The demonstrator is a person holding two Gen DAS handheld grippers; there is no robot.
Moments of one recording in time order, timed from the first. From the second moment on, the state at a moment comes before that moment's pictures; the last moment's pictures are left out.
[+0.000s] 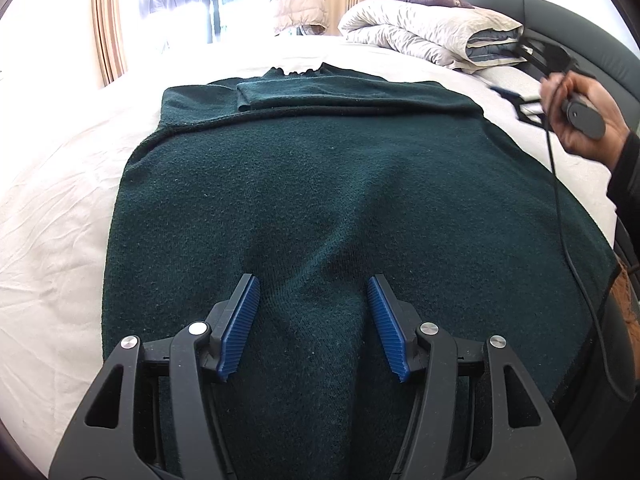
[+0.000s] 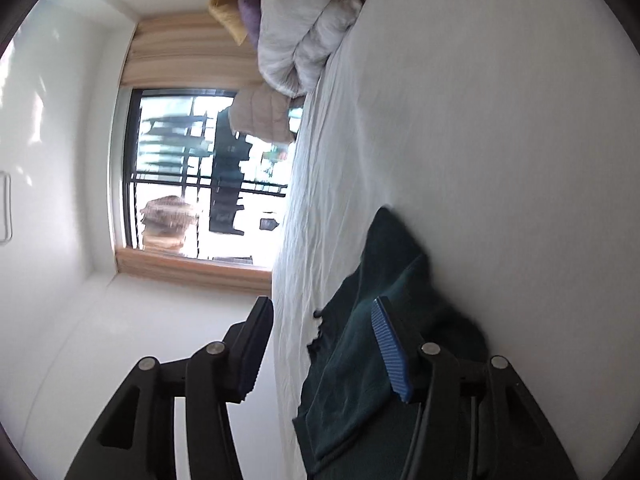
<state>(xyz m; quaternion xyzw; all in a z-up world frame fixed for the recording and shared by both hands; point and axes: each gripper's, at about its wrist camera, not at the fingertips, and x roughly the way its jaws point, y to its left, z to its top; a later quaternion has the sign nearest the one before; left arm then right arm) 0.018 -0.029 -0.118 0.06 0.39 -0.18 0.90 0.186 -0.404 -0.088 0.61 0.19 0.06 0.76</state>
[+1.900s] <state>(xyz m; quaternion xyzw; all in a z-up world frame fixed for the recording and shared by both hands) 0.017 -0.005 -0.119 0.01 0.38 -0.21 0.90 0.329 -0.157 -0.102 0.41 0.37 0.16 0.82</state>
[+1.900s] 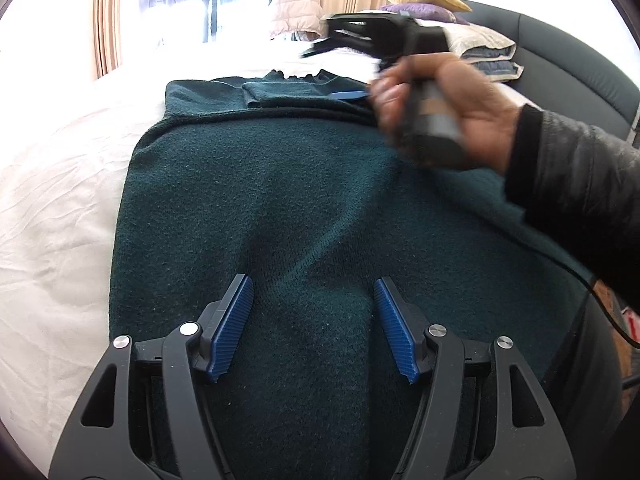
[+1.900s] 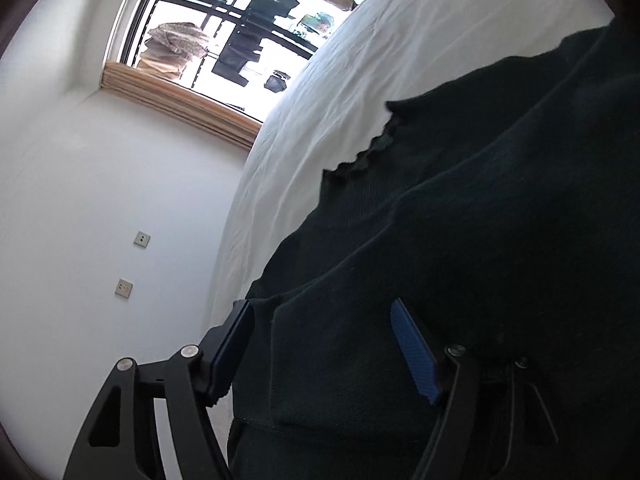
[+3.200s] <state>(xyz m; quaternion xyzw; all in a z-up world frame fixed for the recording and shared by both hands) -0.022 0.007 -0.106 0.04 0.42 -0.15 0.89 0.070 -0.379 -0.109 0.61 0.17 0.11 0.77</state>
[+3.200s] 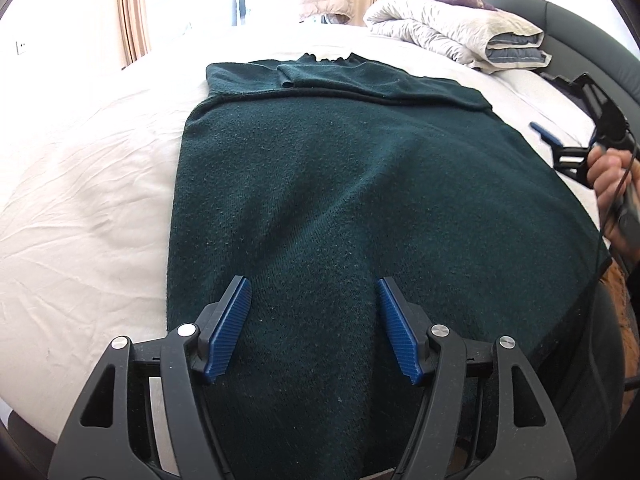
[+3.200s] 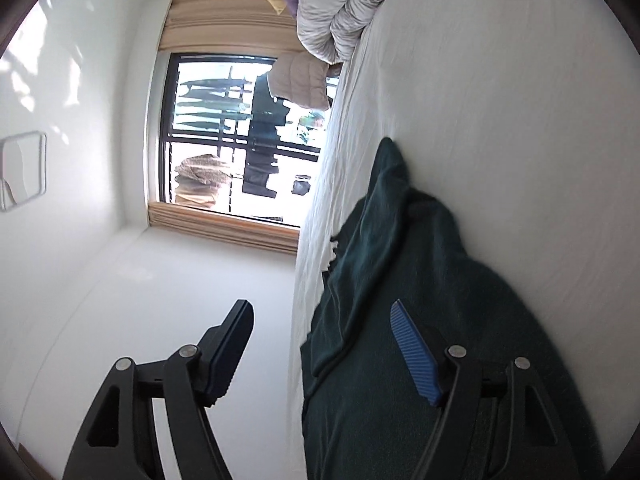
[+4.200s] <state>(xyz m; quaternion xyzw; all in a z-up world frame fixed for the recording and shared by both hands) -0.017 0.004 -0.105 0.05 0.44 -0.13 0.89 0.080 -0.377 -0.077 0.39 0.33 0.06 0.86</state>
